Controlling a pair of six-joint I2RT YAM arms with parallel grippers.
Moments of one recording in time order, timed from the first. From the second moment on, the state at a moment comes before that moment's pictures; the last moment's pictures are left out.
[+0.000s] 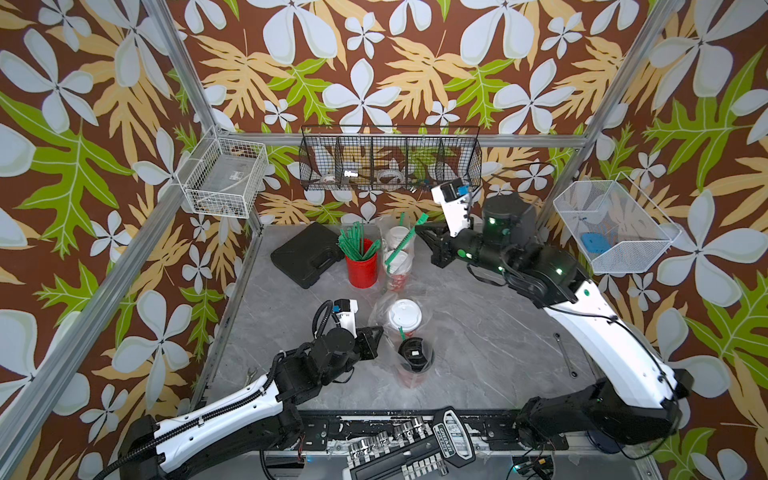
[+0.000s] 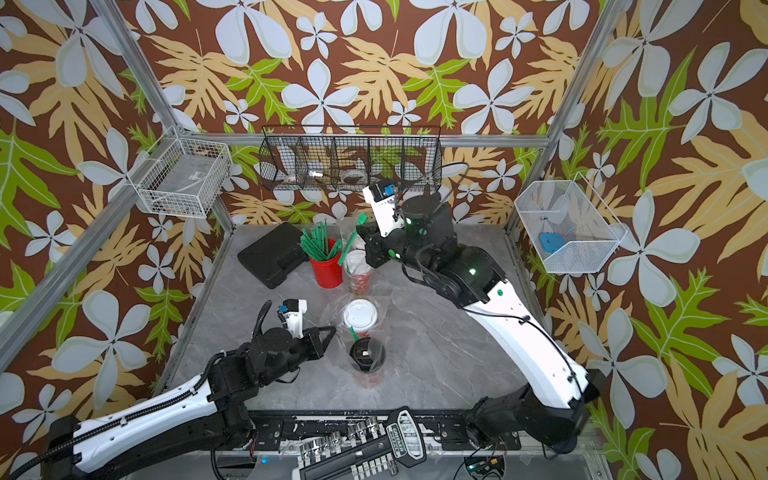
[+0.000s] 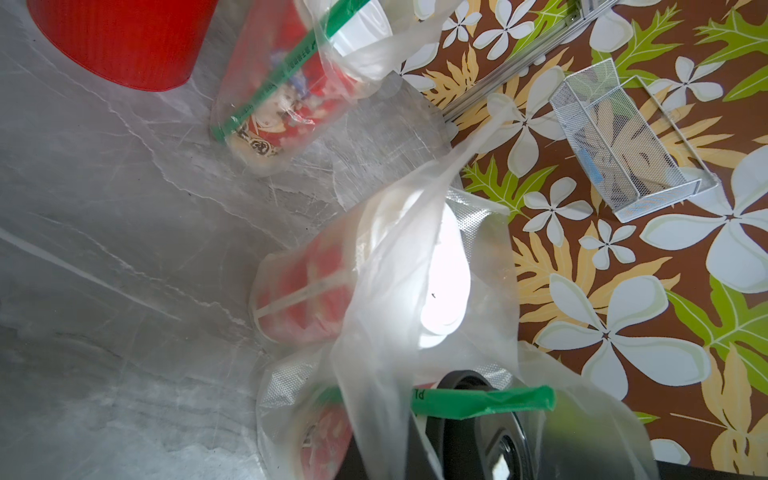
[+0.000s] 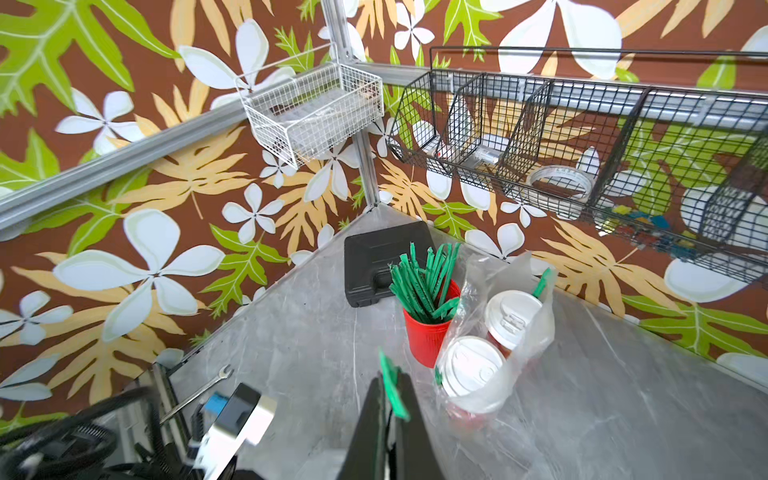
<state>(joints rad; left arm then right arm) -0.97 0.78 0.52 -0.14 -0.24 -1.00 0.76 1.34 1.81 -0.73 -0.06 0.14</state>
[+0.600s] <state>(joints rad) -0.97 0.79 0.56 -0.18 -0.22 -0.93 0.87 1.00 1.53 -0.91 -0.12 0.30</state>
